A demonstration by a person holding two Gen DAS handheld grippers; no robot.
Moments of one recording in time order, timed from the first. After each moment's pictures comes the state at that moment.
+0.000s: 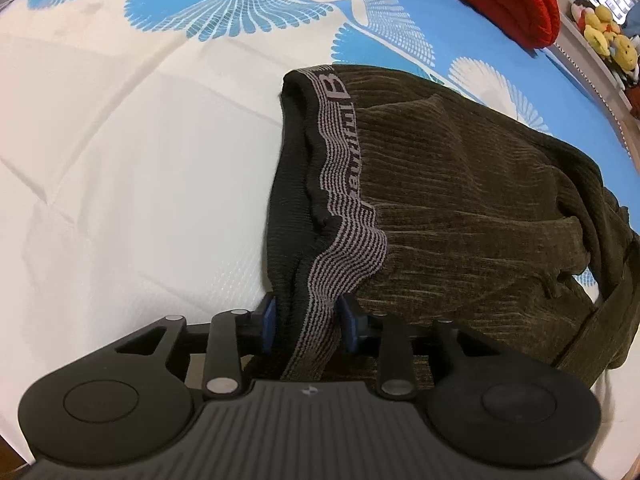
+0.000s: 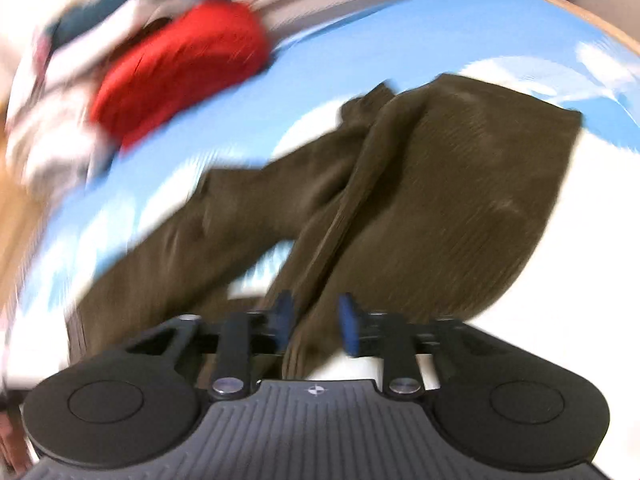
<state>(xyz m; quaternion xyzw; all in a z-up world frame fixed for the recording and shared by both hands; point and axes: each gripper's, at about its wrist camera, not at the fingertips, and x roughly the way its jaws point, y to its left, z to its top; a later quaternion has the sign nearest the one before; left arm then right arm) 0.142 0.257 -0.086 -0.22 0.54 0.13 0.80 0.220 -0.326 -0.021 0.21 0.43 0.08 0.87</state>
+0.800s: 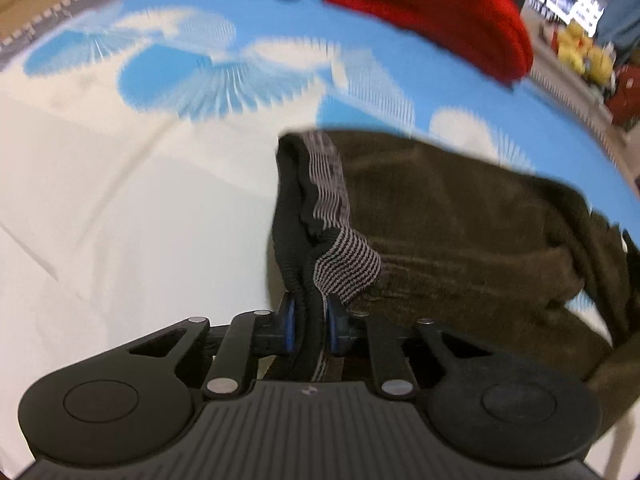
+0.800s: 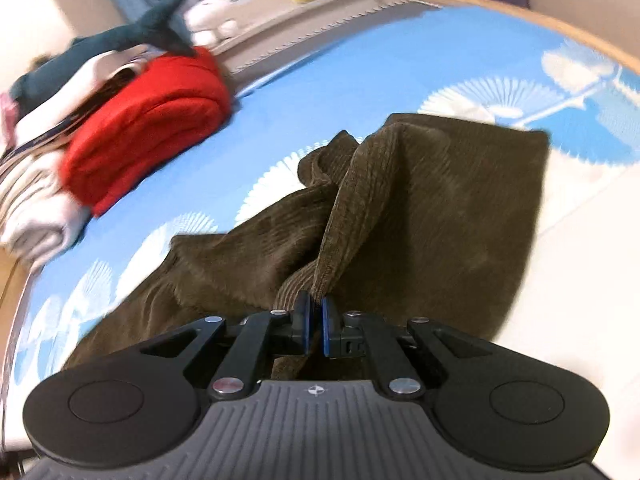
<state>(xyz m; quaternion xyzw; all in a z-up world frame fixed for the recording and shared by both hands) 0.137 0.259 -0.061 -0.18 0.46 0.13 0.86 0.217 -0.367 -0.007 0.19 0.42 0.06 0.89</state>
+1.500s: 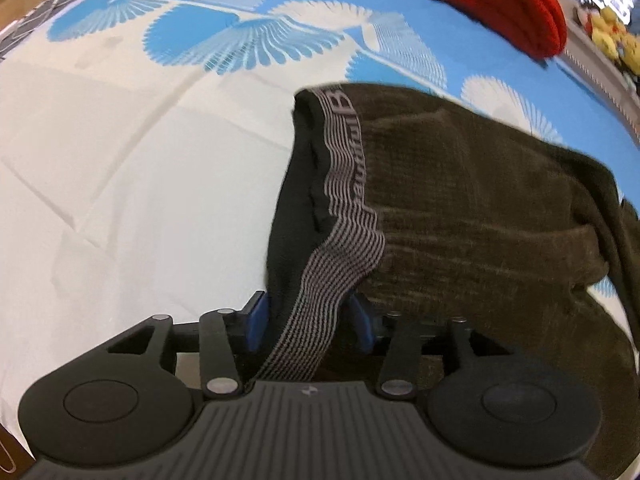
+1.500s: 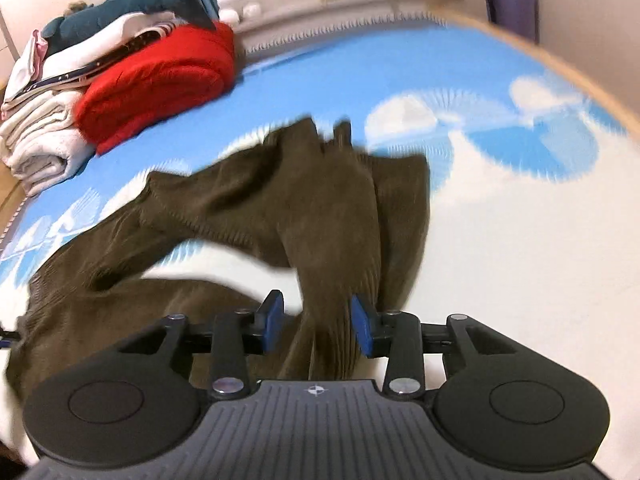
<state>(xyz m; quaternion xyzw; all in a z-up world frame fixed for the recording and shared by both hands) 0.132 0.248 -0.080 -0.18 0.52 0.17 0.82 0.158 -0.426 -0.016 0.08 0.40 0.07 0.91</state>
